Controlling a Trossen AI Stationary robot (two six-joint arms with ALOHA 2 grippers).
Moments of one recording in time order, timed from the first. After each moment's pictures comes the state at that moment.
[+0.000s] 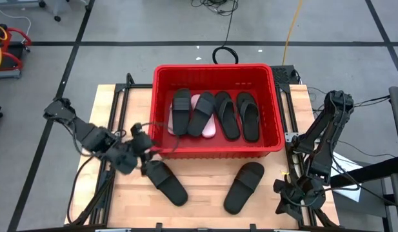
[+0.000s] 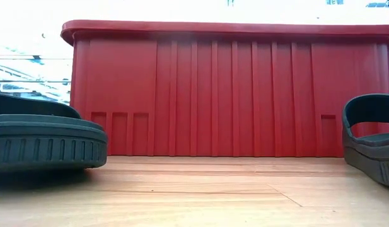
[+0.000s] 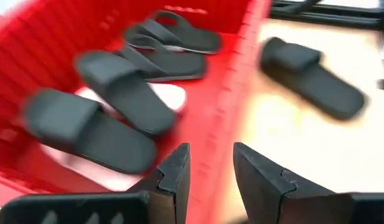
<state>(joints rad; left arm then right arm) -0.57 1.22 1.30 -0.99 -0.68 -0.66 1.18 1.13 0.63 -0.20 0.21 1.58</state>
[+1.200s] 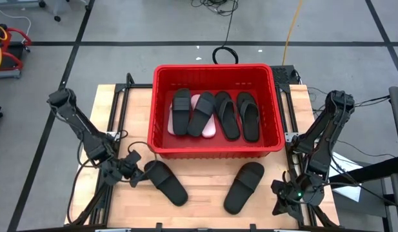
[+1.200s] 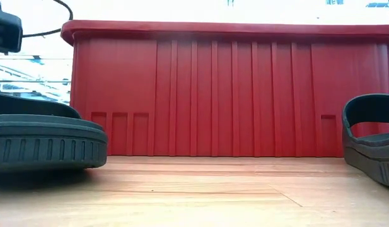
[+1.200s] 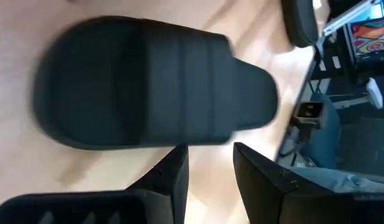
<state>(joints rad) -0.90 0.93 0.43 -0.32 -0.41 -1.63 1.13 1.12 0.63 -0.11 0.22 1.37</state>
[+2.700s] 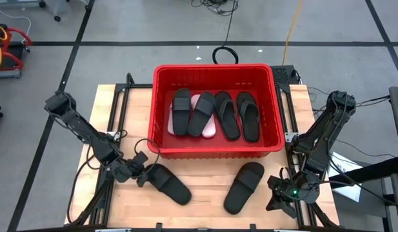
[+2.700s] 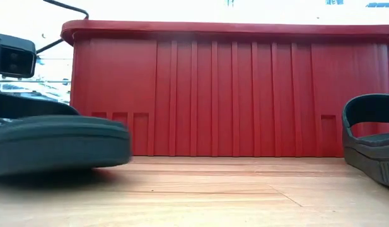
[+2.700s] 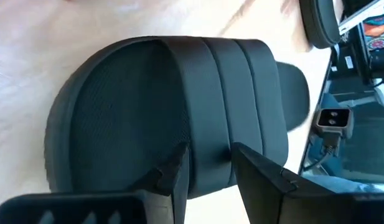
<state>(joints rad) -0.79 1.06 0.30 -0.02 -0.33 -1.52 1.07 1.12 0.63 -0.11 0.27 1.35</state>
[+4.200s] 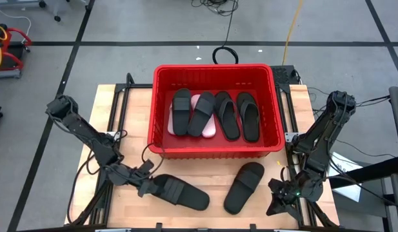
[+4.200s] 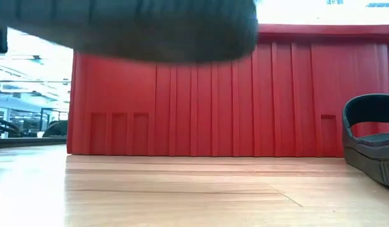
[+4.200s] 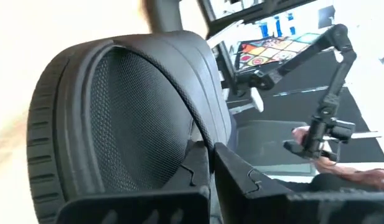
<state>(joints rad) -0.79 1.19 0.51 0.34 -0.34 -1.43 1.07 1.12 0.63 0.05 0.27 1.20</state>
